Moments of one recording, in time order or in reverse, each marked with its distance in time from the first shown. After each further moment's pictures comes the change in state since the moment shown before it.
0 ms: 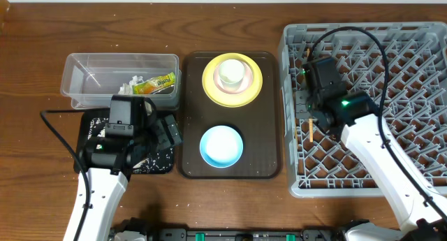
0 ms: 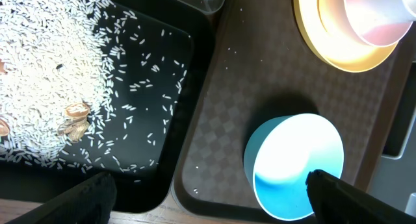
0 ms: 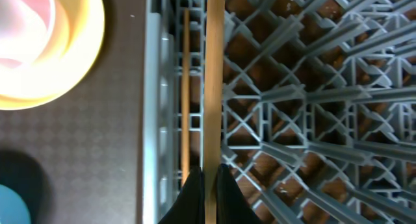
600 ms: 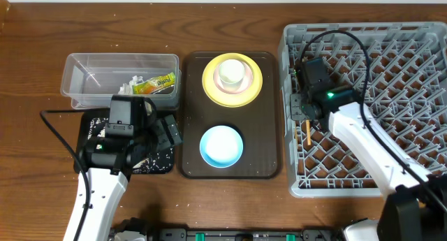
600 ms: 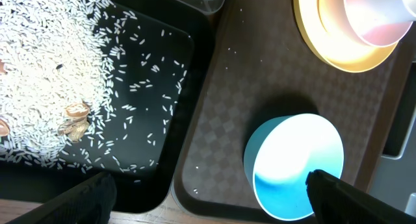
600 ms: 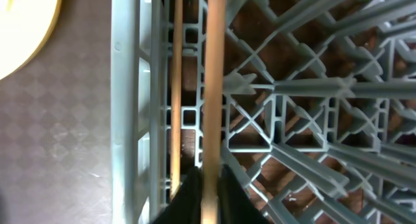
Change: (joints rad) left arm 0.000 0.000 0.000 0.000 0.000 0.000; right arm -0.005 0.146 -0.023 0.049 0.002 -0.023
